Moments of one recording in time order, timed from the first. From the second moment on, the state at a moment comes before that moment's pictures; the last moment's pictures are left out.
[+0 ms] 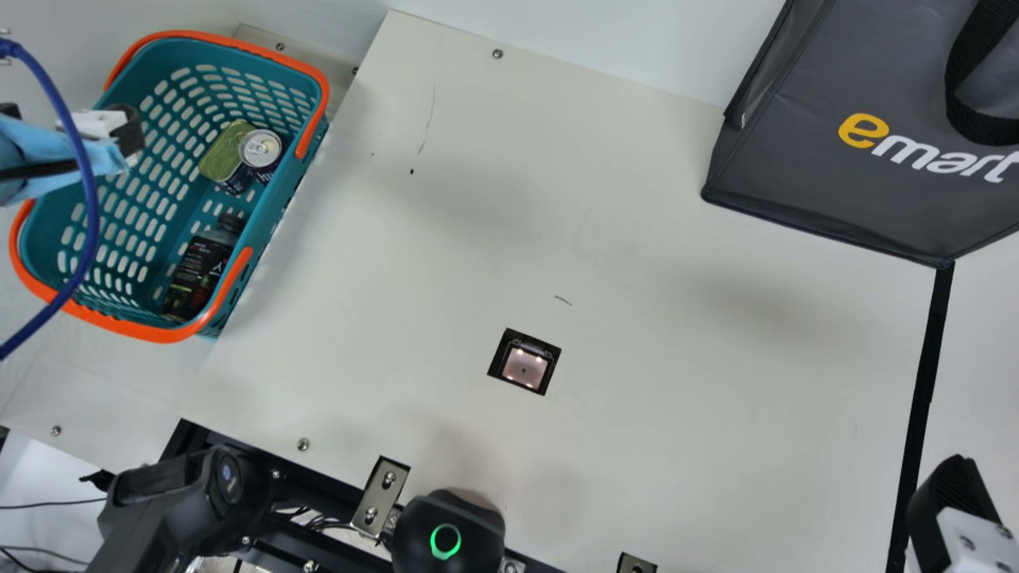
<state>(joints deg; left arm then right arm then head) 36.1 56.3 -61.6 -10.3 53.6 20.1 0.6 42.6 -69.8 -0.8 69.6 -2.2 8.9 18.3</state>
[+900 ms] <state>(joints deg) 48.5 70.6 -53.6 -25.5 46.3 51.7 0.6 42.6 -69.8 -0.8 69.6 -2.2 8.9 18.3</state>
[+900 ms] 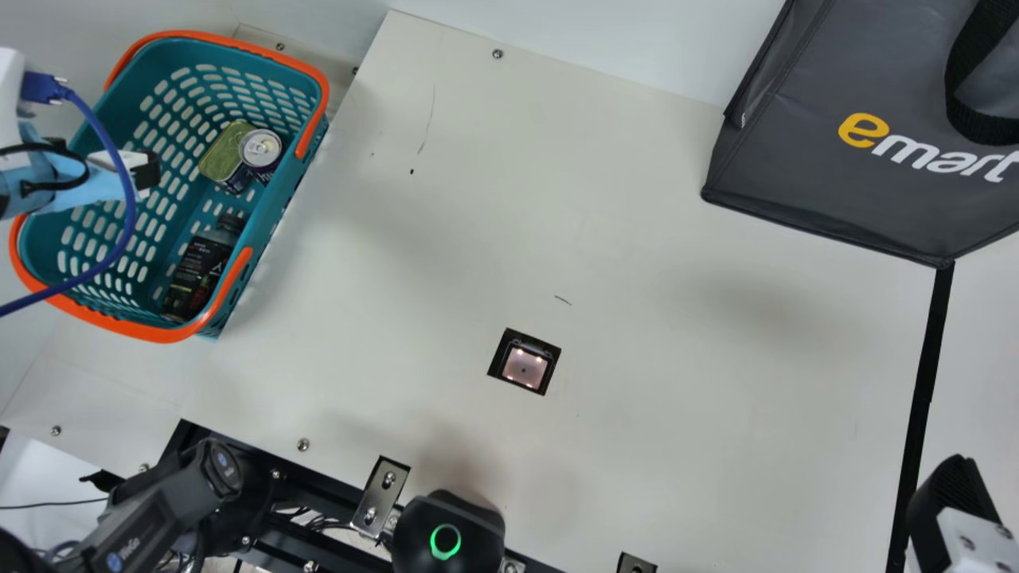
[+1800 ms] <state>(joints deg) 44.5 85.5 -51.0 -23.2 37.5 53.6 0.6 42.6 -69.8 -0.8 69.6 -2.2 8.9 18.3</state>
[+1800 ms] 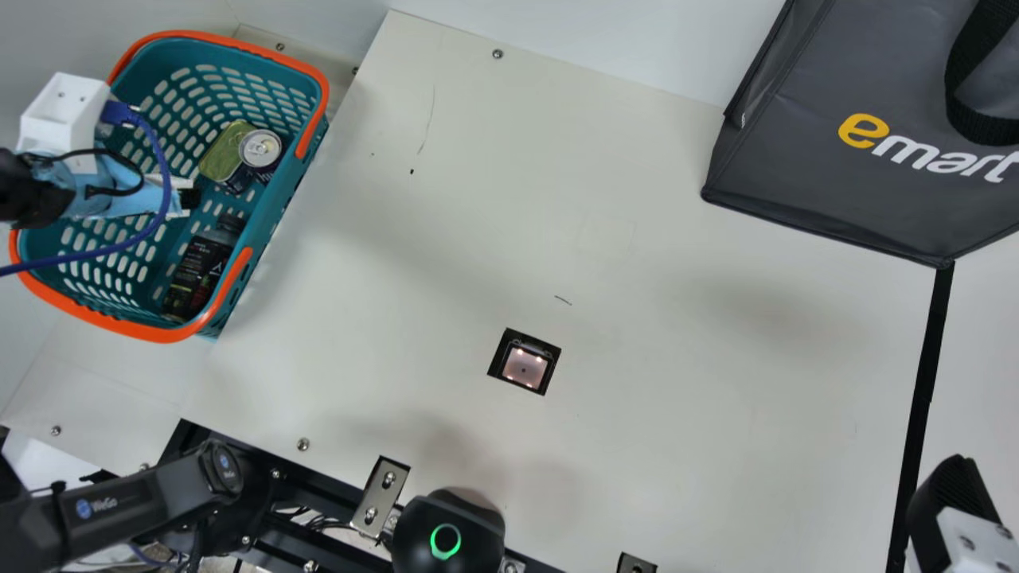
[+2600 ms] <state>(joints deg) 41.9 98.8 -48.2 -29.1 24.6 61.1 0.6 42.6 -69.8 -0.8 69.6 -2.2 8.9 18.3</state>
